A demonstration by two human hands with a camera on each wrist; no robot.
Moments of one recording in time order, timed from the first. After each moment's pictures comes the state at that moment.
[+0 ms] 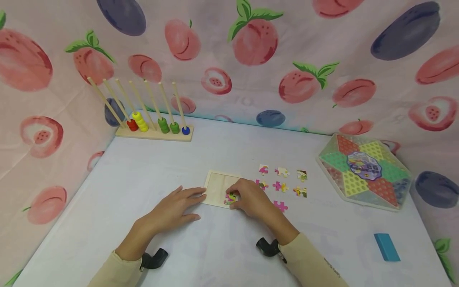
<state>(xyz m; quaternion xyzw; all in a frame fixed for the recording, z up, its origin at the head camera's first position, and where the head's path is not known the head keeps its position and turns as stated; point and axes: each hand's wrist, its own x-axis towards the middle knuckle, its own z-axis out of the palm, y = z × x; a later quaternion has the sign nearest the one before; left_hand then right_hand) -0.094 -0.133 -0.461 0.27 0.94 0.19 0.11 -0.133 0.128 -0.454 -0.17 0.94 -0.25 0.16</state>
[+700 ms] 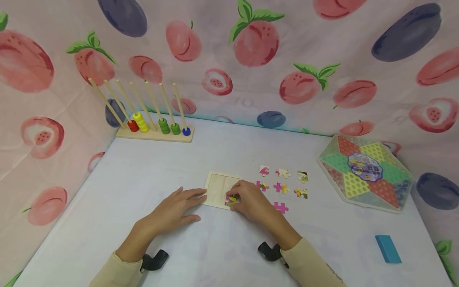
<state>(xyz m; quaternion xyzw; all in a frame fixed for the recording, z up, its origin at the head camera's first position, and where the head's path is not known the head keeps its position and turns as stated) -0.094 -0.134 -0.464 0.28 0.94 0.18 0.11 -0.127 0.126 -0.452 -0.19 0.94 -0.24 0.13</state>
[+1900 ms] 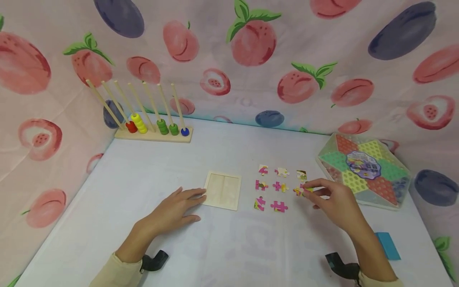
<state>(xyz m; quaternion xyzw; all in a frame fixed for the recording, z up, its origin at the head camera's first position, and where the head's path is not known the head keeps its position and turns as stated) -0.094 -0.133 -0.462 0.29 0.94 0.18 0.10 -0.099 0.301 -0.400 -0.03 0.94 -0.32 0.04</state>
